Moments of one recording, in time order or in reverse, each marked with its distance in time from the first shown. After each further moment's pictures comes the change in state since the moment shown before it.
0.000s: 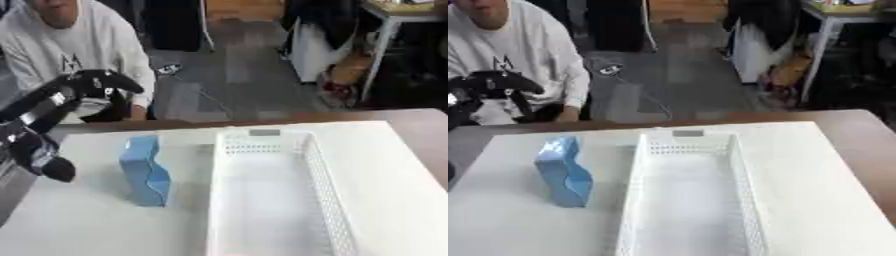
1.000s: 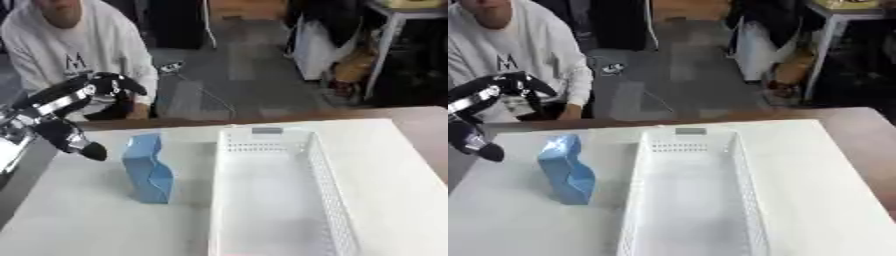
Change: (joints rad) left arm -0.173 -0.004 -0.037 0.360 -0.180 -0.090 -0.075; right arm -0.009 0.000 0.004 0.000 -0.023 0.016 0.000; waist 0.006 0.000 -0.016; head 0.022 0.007
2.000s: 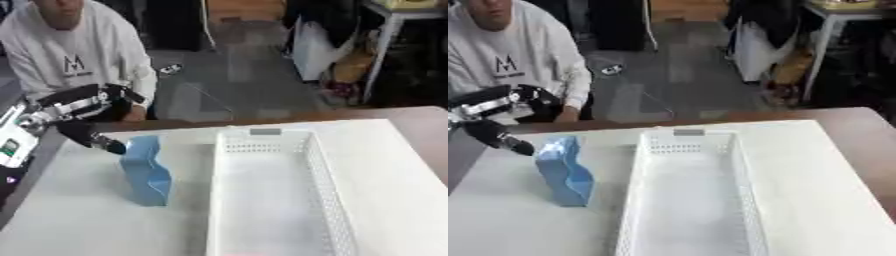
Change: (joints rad) left arm -0.130 -0.073 0.028 0.319 -0.344 -0.002 -0.018; right arm -0.026 0.000 -0.006 0.000 -0.011 0.039 -0.064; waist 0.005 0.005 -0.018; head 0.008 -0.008
